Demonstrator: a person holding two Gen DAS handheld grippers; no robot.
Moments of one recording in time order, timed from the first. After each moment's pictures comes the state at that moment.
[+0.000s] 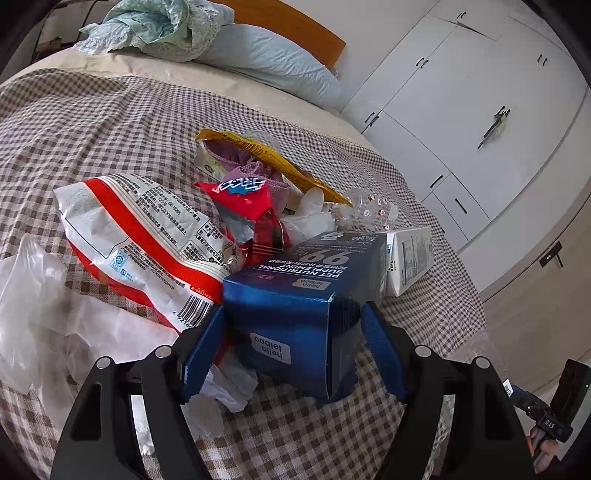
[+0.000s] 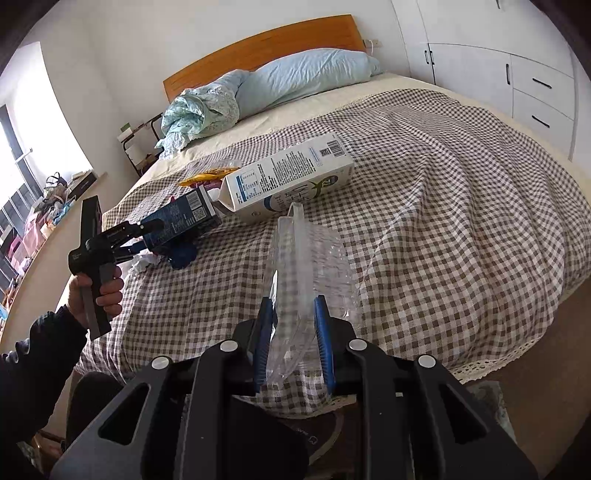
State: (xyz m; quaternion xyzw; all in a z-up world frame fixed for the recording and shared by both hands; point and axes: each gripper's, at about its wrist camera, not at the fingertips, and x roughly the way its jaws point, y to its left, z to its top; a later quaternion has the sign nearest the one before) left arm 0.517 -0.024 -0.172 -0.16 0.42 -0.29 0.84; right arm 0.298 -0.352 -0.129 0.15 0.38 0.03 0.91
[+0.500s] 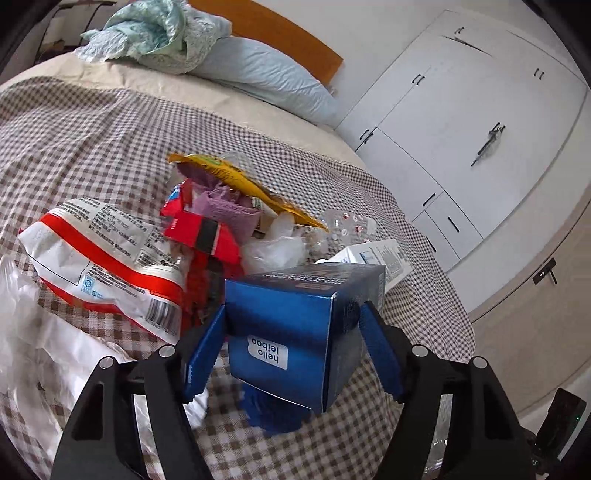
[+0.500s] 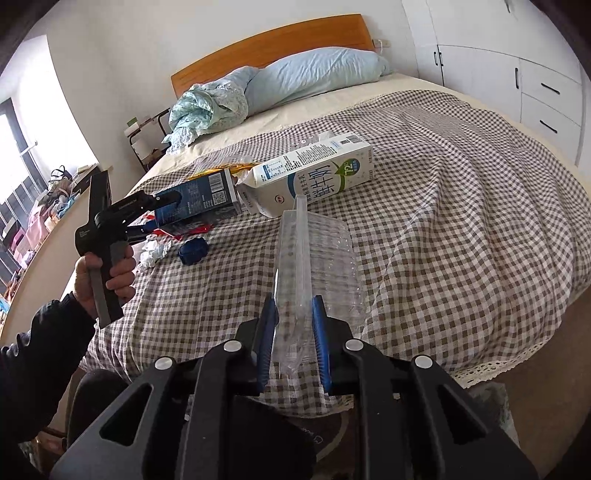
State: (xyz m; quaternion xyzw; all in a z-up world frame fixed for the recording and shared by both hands) left arm 0.506 -0.056 -0.146 -0.18 0.39 -0.29 0.86; right arm 0.296 -0.339 -0.128 0.15 0.38 0.04 0.91
